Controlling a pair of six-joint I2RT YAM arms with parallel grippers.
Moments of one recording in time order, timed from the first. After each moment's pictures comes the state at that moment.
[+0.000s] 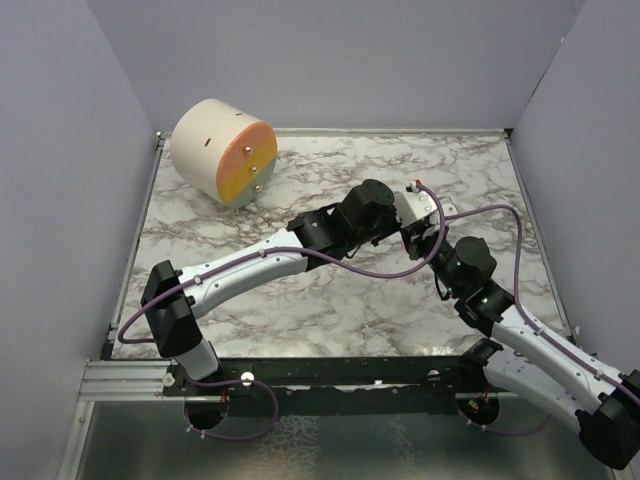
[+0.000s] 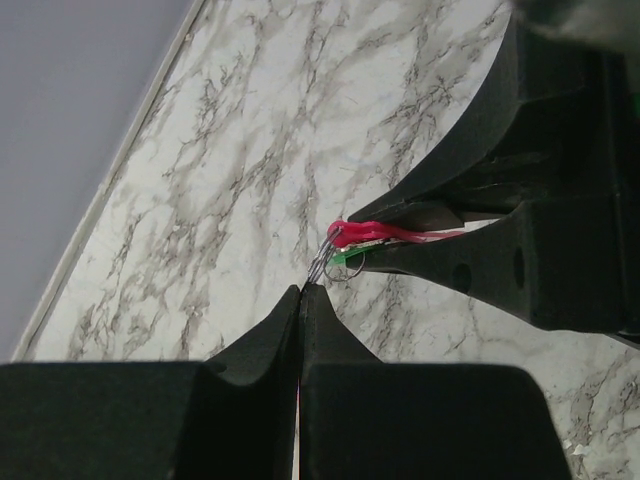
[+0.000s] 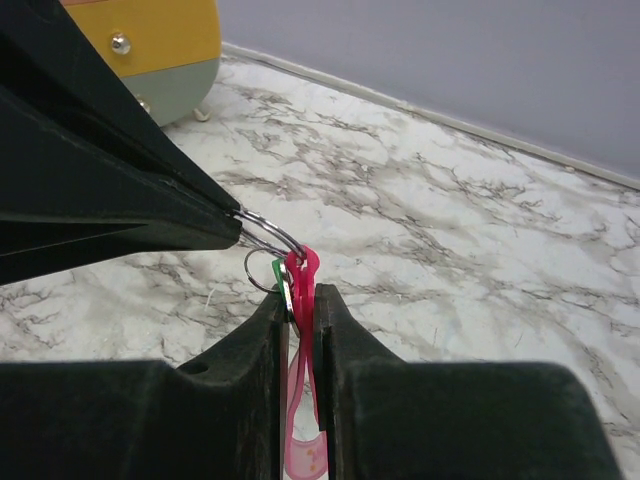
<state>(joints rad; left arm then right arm) -1.05 1.63 1.52 -0.35 -0.20 0.33 0.61 0.80 0.49 0.29 0.14 -0.06</state>
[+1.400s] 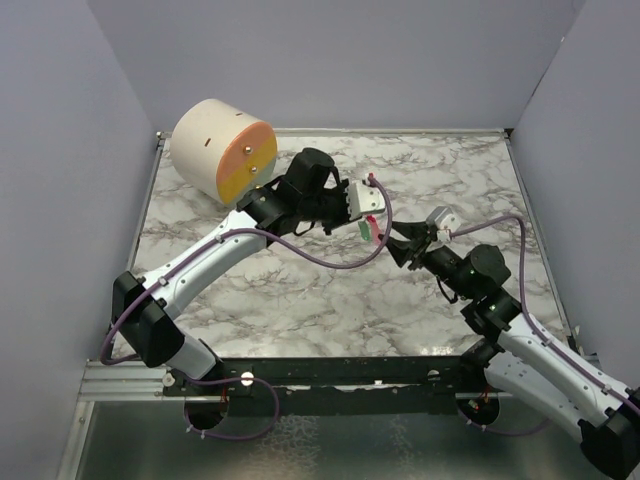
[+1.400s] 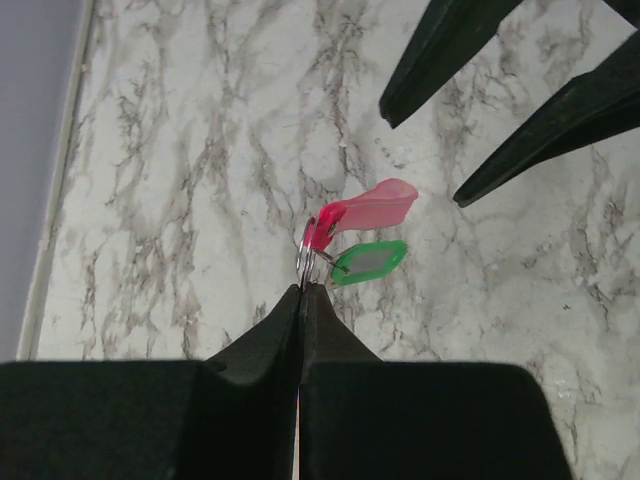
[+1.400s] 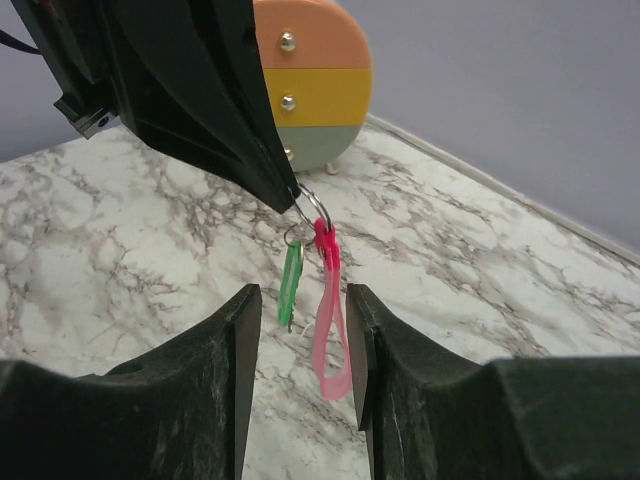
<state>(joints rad) -0.77 1.50 1.46 -0.50 0.38 0.59 0.61 0.70 0.46 0.36 -0.17 -0.07</state>
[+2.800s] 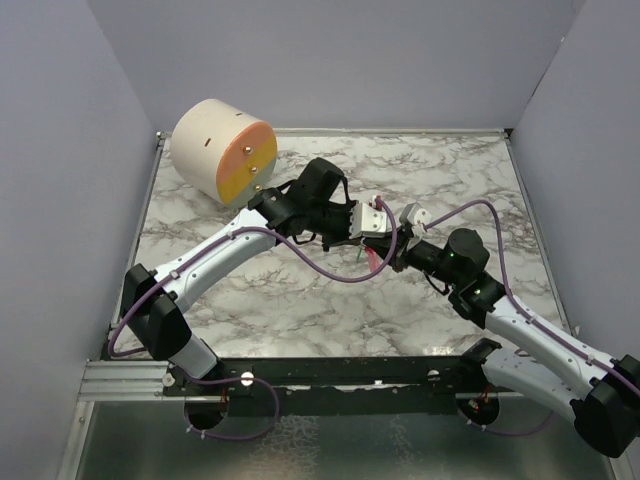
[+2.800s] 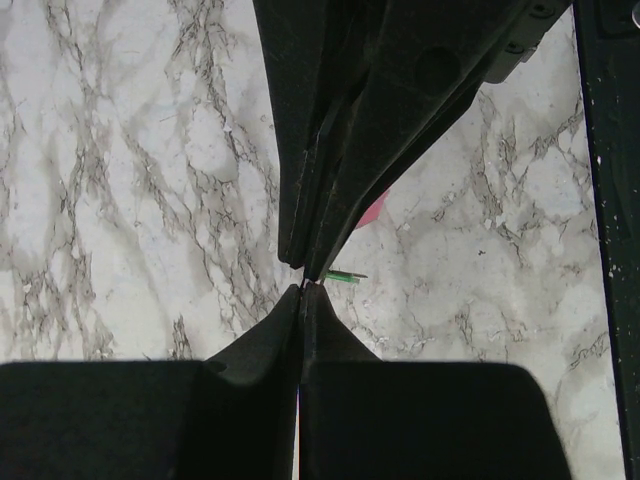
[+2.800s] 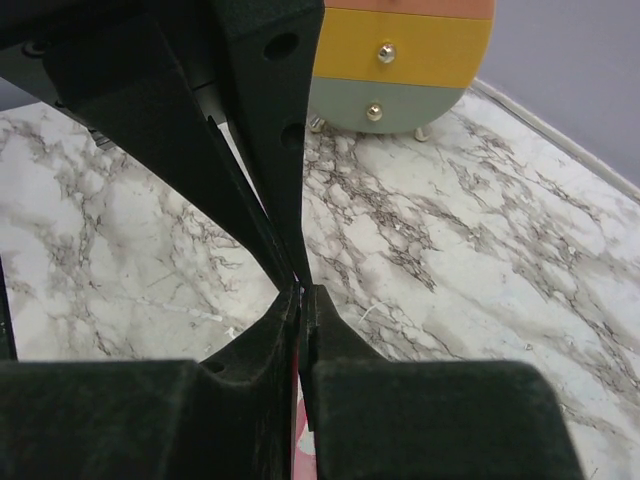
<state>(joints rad) -0.80 1.55 1.47 -0.70 0.56 0.73 0.61 0.89 0.52 0.34 -0.39 -0.09</state>
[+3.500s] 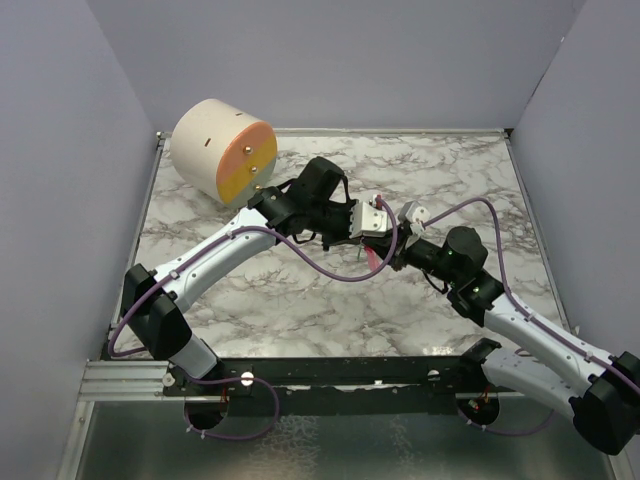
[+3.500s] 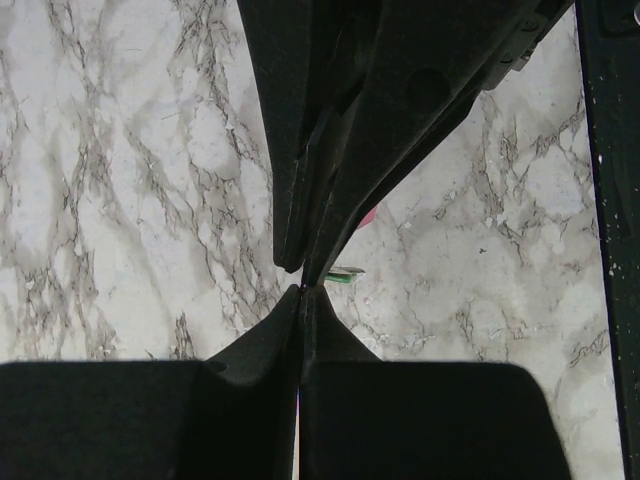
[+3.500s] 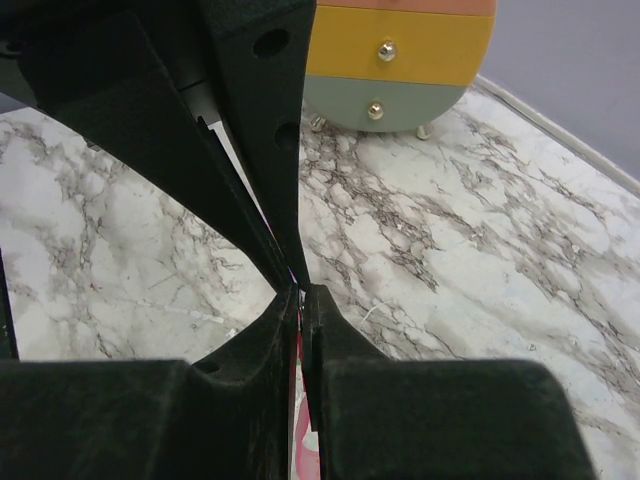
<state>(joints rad) -0.80 1.55 1.48 -0.72 0.55 0.73 0.61 0.91 0.53 0.34 -0.39 -0.09</state>
